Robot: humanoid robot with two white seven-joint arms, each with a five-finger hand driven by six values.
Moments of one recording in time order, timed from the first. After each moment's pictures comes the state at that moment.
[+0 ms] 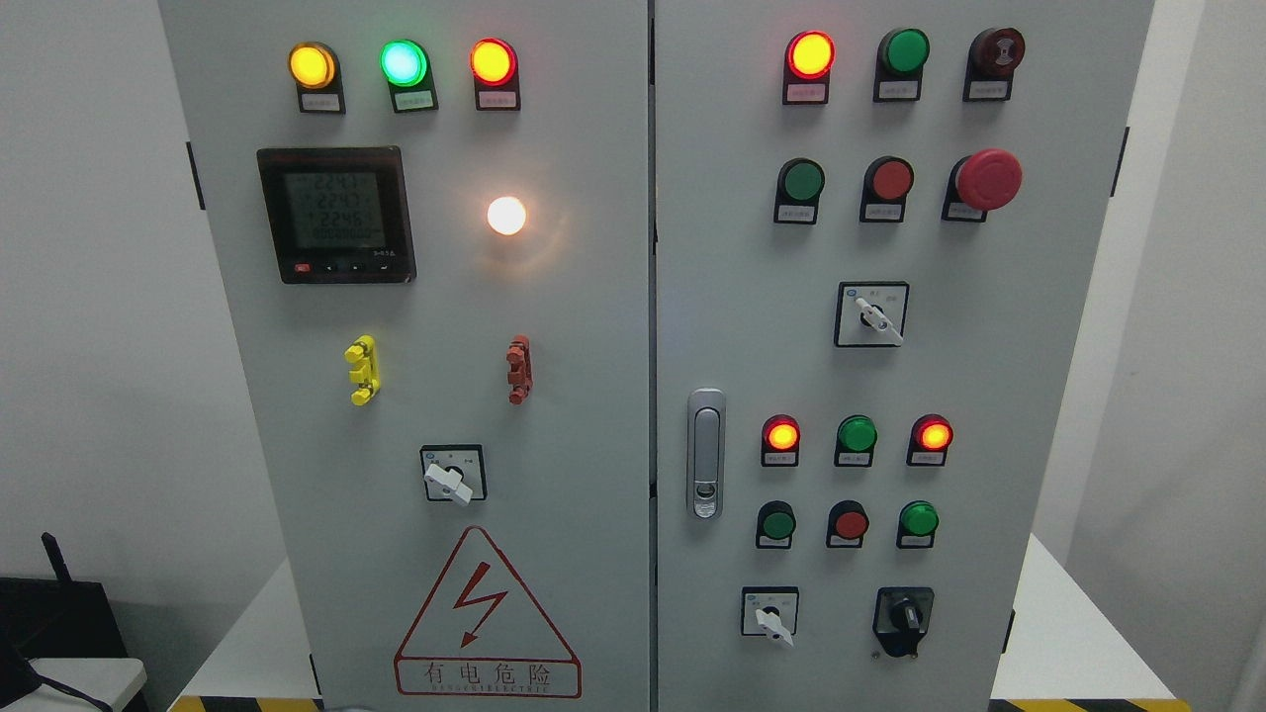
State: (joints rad) left arm 0.21 -0.06 0.10 -1.83 -0.03 -0.39 0.14; right arm 0.08 0.12 0.06 -0.14 0.00 0.09 -0.04
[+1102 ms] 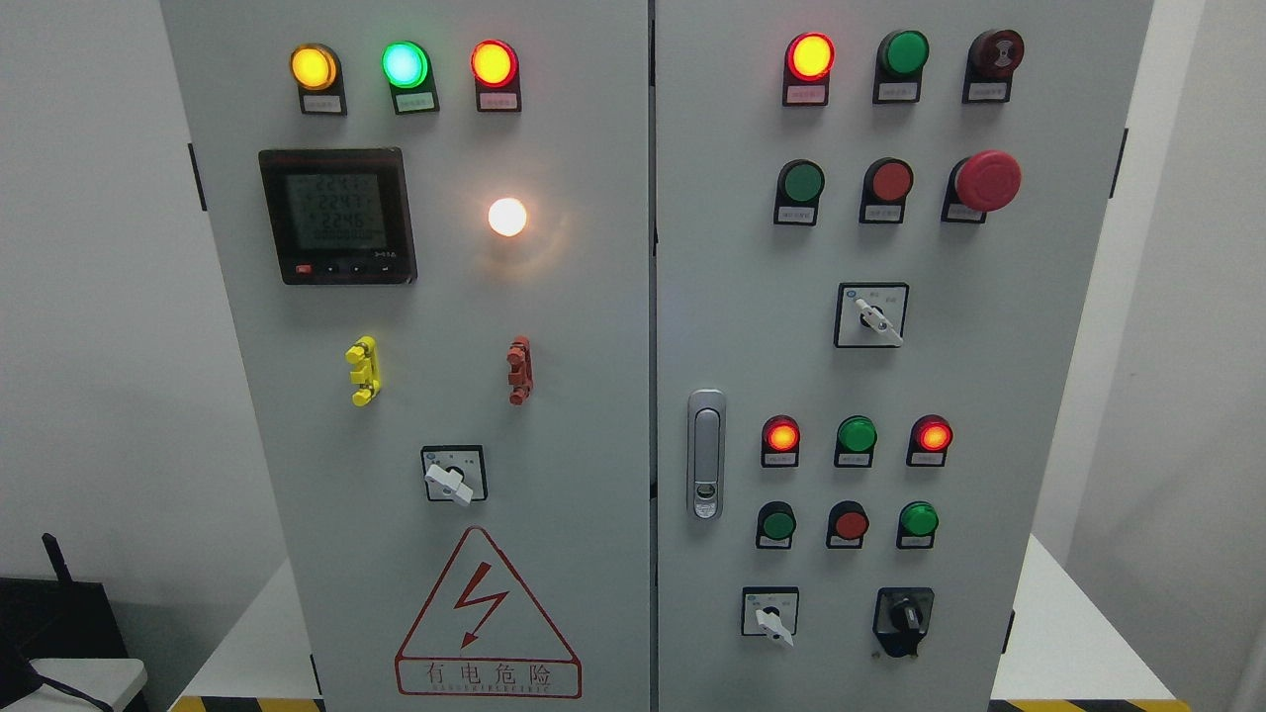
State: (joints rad) left arm 0.36 -0.01 0.50 -0.69 0.15 -0.58 -0.30; right arm 0.08 0.12 0.06 -0.14 0.00 0.09 -0.04
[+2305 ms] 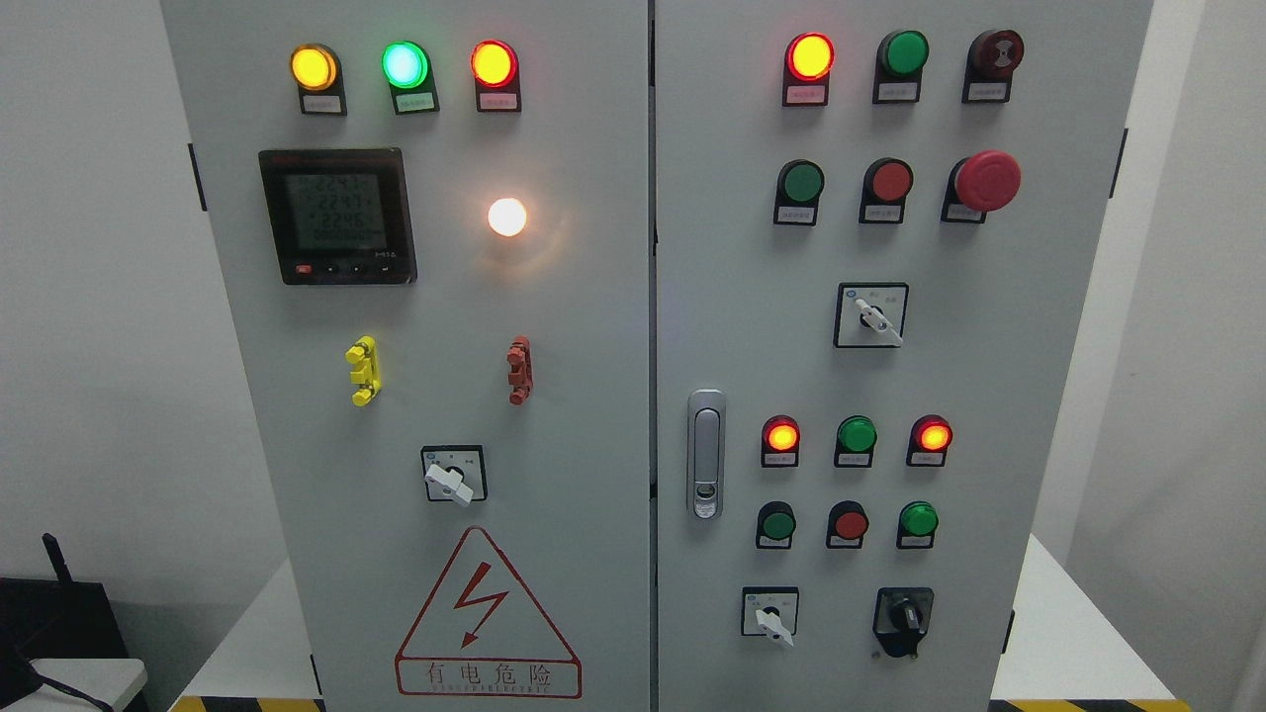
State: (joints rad) left arm 0.16 0.05 0.18 -0.15 -0.04 -0.14 -0.33; right arm 0.08 0.12 0.06 -0.14 0.00 0.09 -0.04
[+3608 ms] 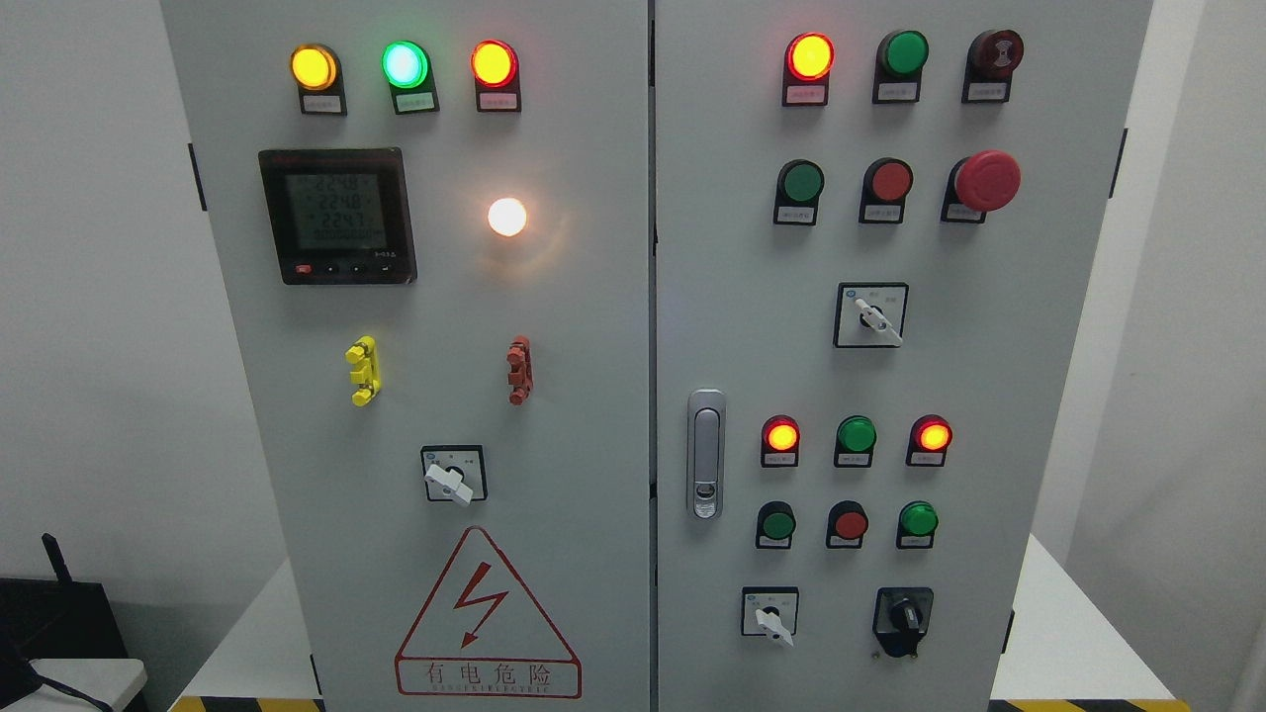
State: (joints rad) left arm 0.07 0.06 0.02 -0.01 -0.05 -0.12 -0.30; right arm 0.08 0.12 0.06 -0.14 0.00 0.09 -0.04
